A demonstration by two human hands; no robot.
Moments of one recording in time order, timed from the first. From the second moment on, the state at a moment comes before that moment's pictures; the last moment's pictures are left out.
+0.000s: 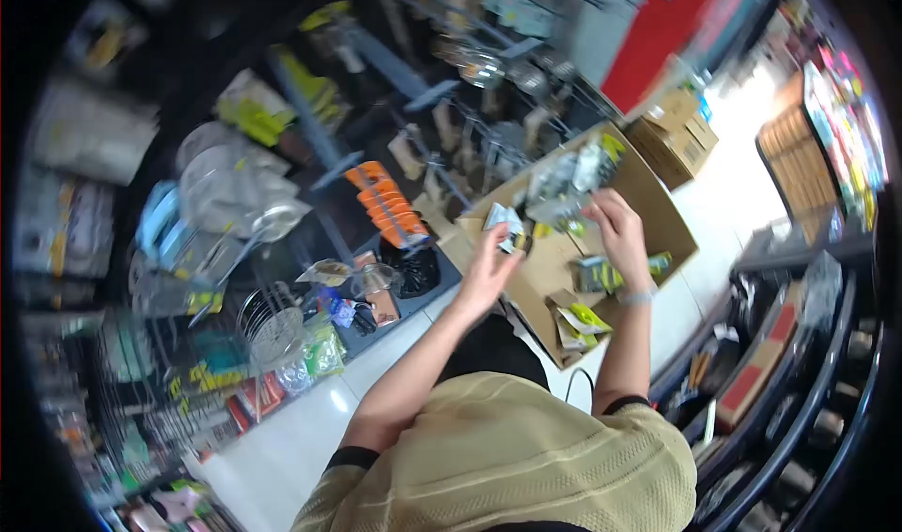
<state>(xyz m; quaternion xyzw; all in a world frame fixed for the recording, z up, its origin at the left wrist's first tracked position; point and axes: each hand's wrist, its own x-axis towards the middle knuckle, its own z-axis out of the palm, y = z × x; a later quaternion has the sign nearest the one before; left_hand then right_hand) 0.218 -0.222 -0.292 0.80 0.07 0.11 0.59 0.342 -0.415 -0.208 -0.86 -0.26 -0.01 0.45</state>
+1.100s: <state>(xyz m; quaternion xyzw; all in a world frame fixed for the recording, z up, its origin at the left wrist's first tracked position) -0.140 0.085 -0.145 0.43 0.32 0.70 0.48 0.055 -0.185 -0.156 -0.56 -0.61 0.40 0.38</state>
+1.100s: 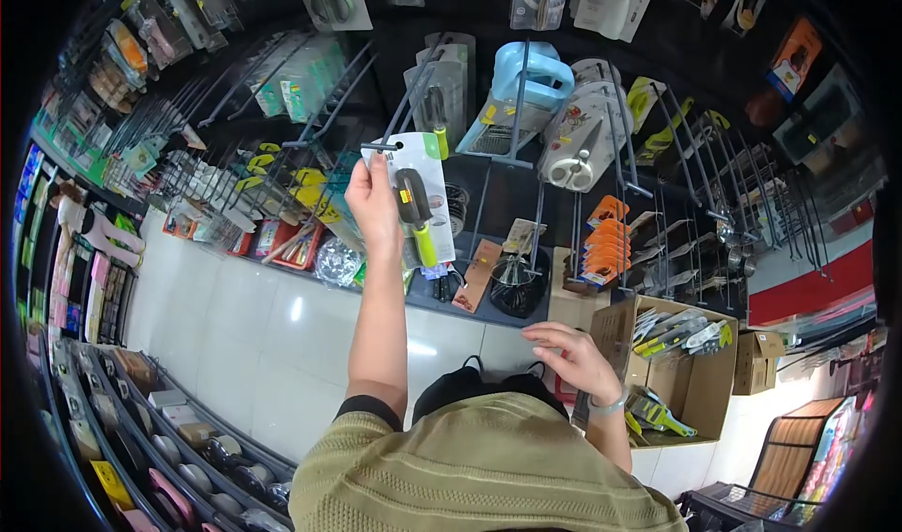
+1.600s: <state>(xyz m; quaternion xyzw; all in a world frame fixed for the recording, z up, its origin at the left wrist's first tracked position) -0.119 0.134 -0.135 0.46 0.34 0.66 0.49 0.030 -0.179 -0.169 -0.59 -0.57 0.40 0.41</state>
